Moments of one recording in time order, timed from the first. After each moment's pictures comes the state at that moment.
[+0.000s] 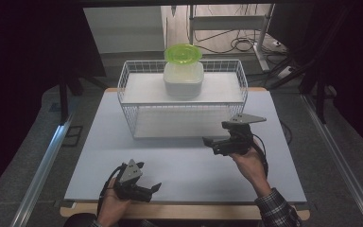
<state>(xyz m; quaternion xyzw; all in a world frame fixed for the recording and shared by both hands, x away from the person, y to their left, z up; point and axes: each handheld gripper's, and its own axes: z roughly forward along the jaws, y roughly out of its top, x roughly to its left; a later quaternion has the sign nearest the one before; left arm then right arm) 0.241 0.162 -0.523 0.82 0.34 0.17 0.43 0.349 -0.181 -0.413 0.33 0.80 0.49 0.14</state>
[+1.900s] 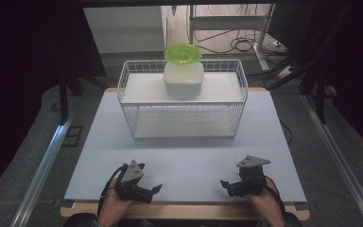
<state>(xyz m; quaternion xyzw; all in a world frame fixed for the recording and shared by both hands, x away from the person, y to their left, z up) 0.242 0.160 -0.527 0.82 0.34 0.16 0.42 0.285 -0.232 -0.511 0.37 0.85 0.34 0.15</state>
